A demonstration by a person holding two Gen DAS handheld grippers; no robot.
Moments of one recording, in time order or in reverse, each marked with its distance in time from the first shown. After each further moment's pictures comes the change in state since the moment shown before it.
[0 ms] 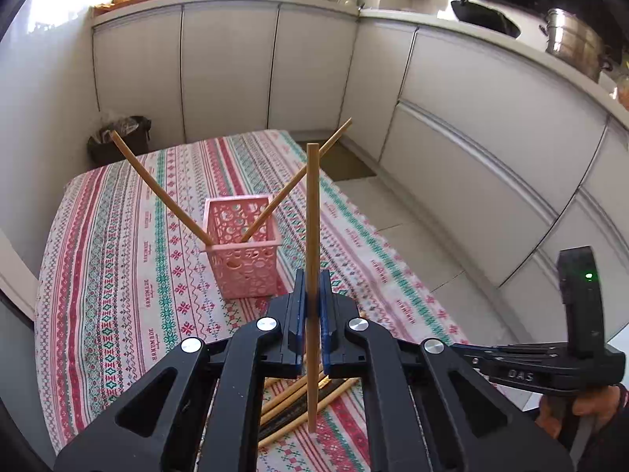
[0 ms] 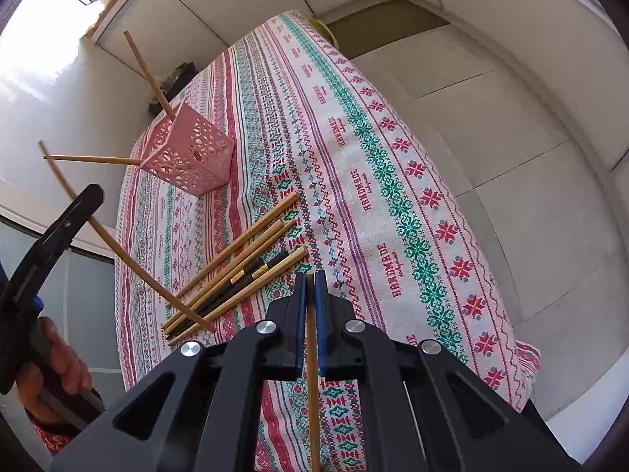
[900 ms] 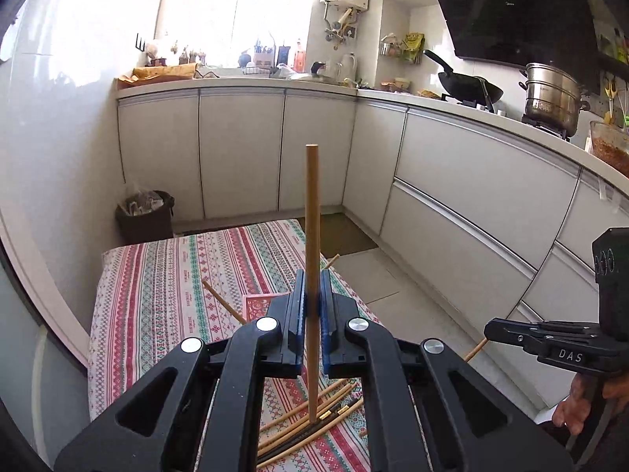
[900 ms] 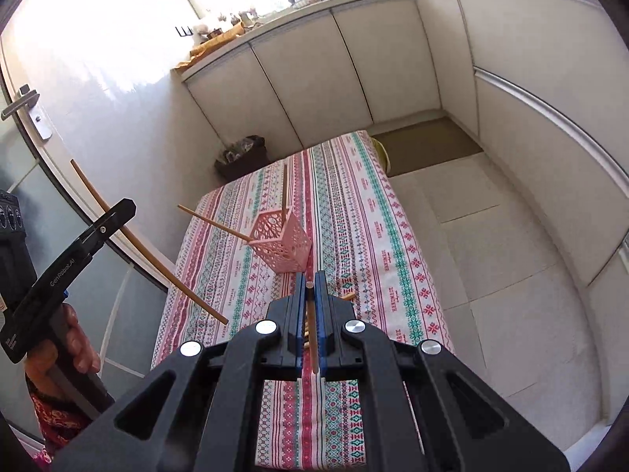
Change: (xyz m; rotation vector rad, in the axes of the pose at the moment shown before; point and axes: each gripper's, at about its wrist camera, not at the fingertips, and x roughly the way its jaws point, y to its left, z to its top) left arm -0.112 -0.018 0.056 0.028 -0.234 0.060; right arm -0.158 0.072 0.011 -0.244 -0.327 0.071
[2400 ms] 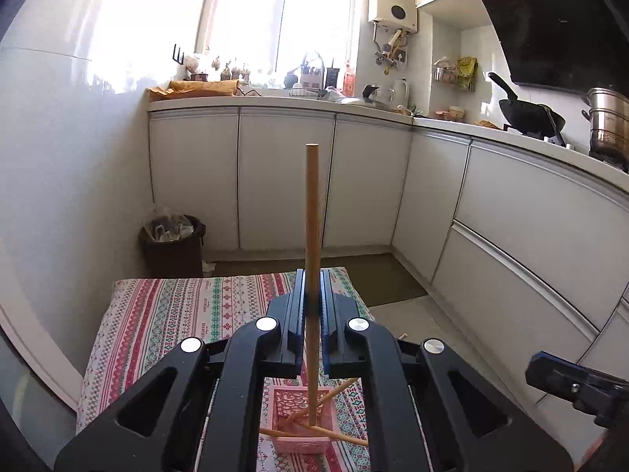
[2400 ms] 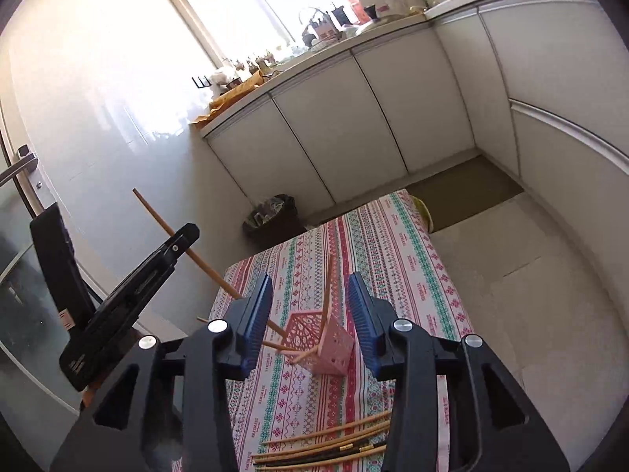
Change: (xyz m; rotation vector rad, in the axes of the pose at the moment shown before) left arm 0.118 0.031 0.038 -0.064 -0.109 0.160; right arm 0.080 -0.005 0.069 0.092 -0.149 0.133
